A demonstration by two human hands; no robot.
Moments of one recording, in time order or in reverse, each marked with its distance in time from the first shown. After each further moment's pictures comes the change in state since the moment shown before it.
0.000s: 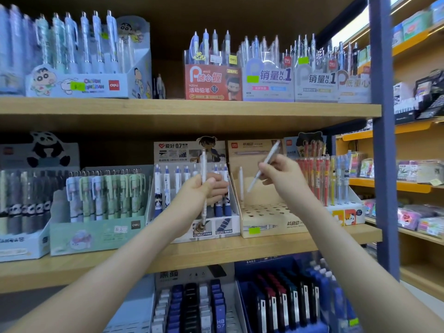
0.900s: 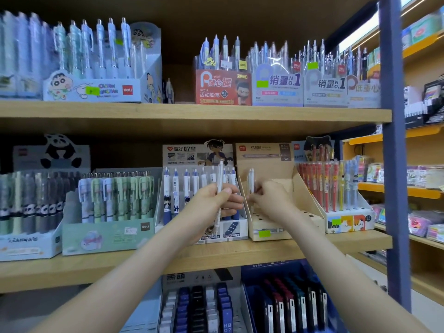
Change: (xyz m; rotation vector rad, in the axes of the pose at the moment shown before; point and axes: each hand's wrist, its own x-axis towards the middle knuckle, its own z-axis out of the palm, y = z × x) left_hand -0.012 0.001 0.005 -0.031 -0.075 -0.038; right_hand -0.003 0.013 0.036 -0.547 -0.144 0.048
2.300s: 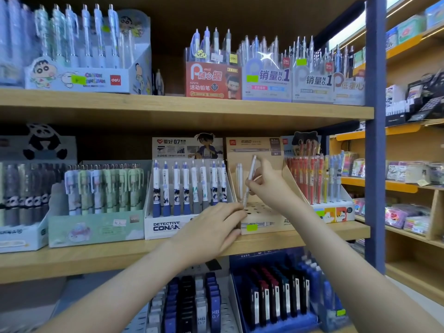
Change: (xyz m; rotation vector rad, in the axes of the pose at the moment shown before) left_hand -0.003 -0.061 -0.001 1.370 -0.183 0.846; right_hand -0.009 0.005 -0.022 0.127 0.016 -0.102
